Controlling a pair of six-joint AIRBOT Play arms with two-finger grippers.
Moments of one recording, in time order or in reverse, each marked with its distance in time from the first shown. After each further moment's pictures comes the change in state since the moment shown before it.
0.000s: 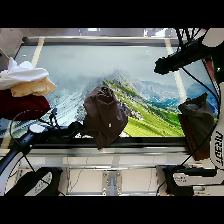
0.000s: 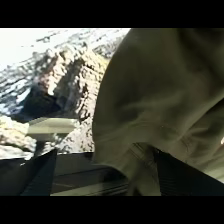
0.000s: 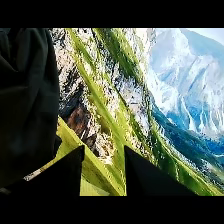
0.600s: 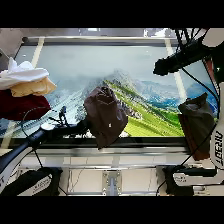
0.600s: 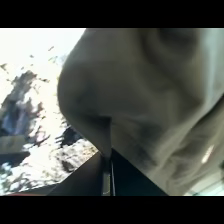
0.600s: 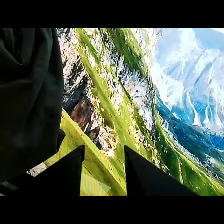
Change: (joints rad) left arm -0.166 -0.116 0.025 -0.242 0.149 0.139; right arm 0.000 -0.001 -0.001 0.004 0.023 -0.001
